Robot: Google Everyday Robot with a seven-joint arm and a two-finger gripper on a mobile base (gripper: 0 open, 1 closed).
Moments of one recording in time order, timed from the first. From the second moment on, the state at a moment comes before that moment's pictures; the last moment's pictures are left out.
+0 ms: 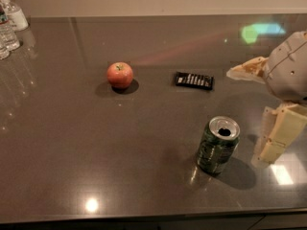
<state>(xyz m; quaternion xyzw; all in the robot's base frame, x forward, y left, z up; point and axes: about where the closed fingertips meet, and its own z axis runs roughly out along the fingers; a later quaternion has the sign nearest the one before) 0.386 -0.157 0.950 -0.69 0.69 0.10 0.21</state>
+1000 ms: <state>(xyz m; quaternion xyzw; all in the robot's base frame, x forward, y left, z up) 0.364 -0.132 0.902 -0.72 0.65 0.16 0.19</state>
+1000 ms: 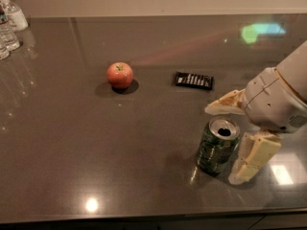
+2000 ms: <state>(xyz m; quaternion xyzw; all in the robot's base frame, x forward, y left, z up) 0.376 -0.127 0.914 -0.71 0.65 0.16 0.20</state>
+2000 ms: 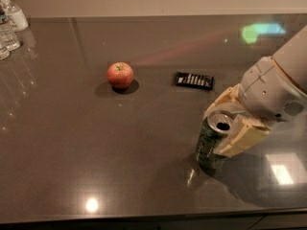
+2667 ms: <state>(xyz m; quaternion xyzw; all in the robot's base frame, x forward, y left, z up) 0.478 -0.072 0.944 -0.66 0.69 0.16 0.23</state>
